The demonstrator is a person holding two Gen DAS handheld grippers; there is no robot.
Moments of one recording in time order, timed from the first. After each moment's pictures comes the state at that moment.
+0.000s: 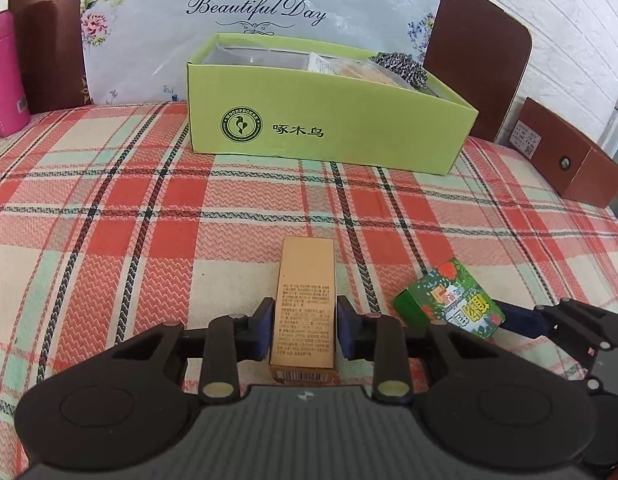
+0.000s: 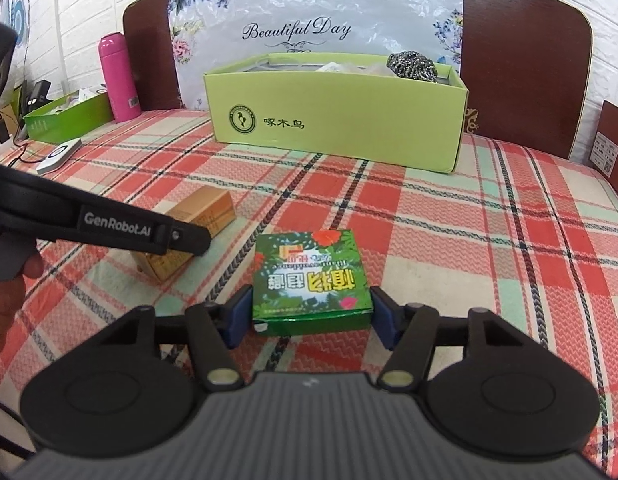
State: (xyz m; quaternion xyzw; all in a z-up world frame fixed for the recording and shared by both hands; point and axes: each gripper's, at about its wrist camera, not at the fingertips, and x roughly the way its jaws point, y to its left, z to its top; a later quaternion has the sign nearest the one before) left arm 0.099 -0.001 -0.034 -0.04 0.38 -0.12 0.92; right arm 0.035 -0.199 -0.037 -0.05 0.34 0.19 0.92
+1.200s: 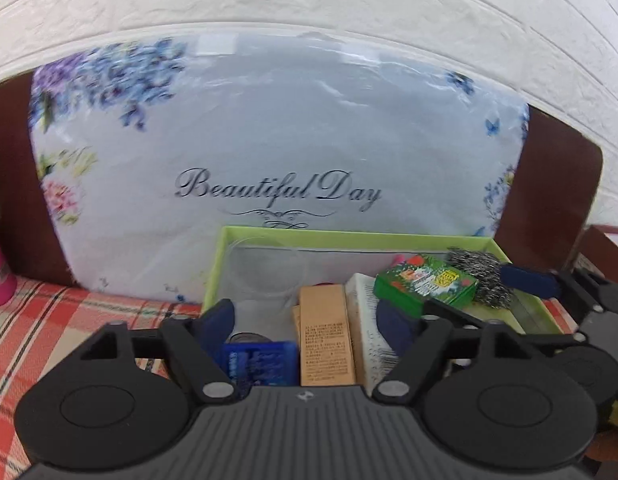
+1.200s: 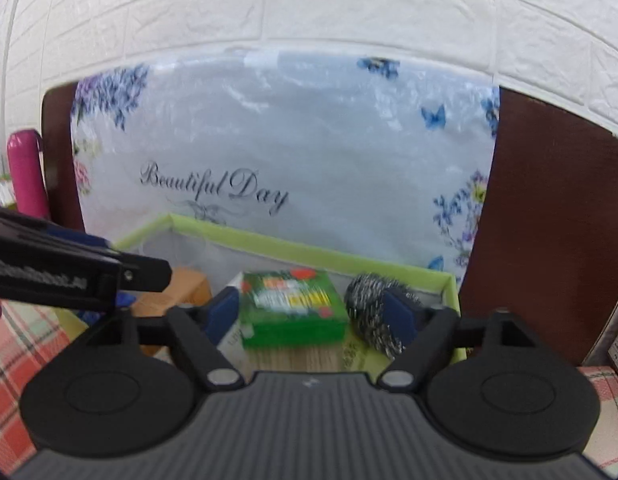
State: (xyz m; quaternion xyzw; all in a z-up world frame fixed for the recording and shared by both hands) left arm 0.257 0.005 0.037 -0.04 0.25 -0.08 0.96; right arm 0.241 -0.176 0.014 -0.08 0.18 0.15 0.97
